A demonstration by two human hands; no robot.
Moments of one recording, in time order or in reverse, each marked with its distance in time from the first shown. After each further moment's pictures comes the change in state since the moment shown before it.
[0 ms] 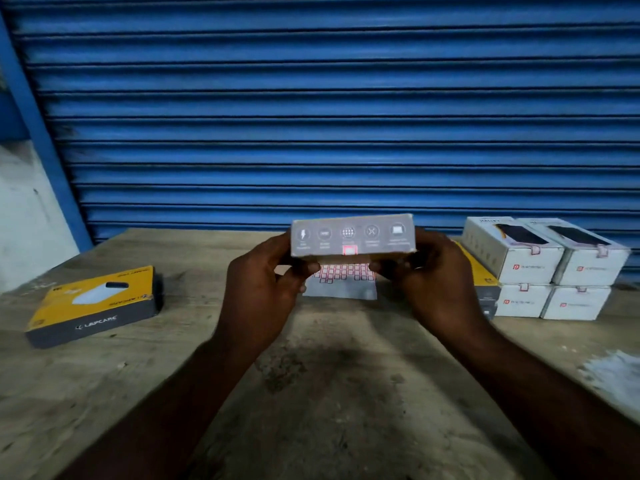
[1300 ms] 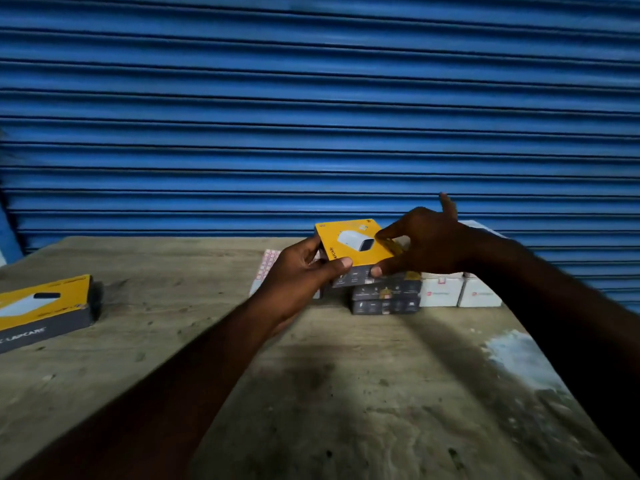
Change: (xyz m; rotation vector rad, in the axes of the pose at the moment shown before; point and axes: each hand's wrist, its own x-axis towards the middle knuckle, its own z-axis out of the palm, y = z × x) left_hand 0.017 0.028 0.098 -0.494 -0.419 -0.325; right_hand 0.072 -0.005 -0.115 -1.053 -0.657 -0.137
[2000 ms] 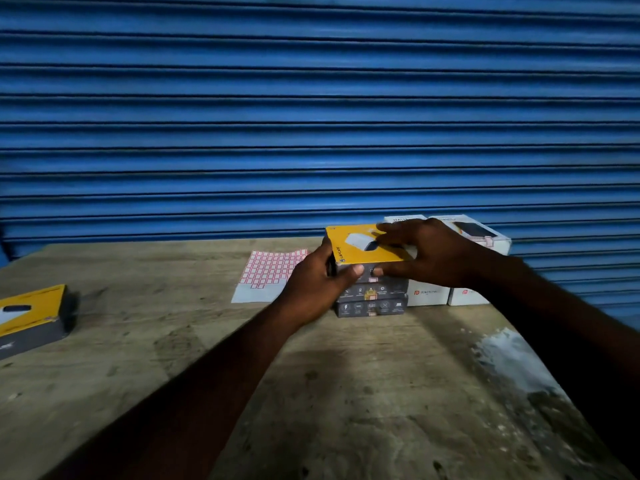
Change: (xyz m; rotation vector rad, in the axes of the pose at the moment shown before) left_hand 0.031 -0.030 0.037 0.372 -0.046 0.063; right_hand -0.003 0.046 0.032 0.203 0.109 -0.173
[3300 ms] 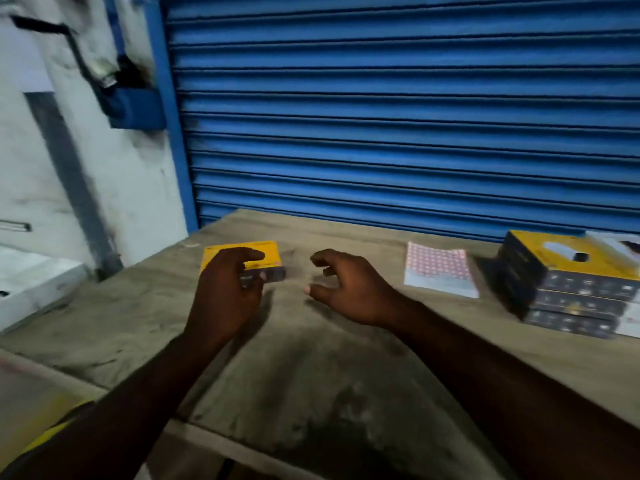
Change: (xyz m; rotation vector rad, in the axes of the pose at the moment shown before) left_hand -0.227 -0.056 -0.282 0.697 0.714 -0.154; right_hand 0.105 -0.326 0.140 0.486 0.002 -0.244
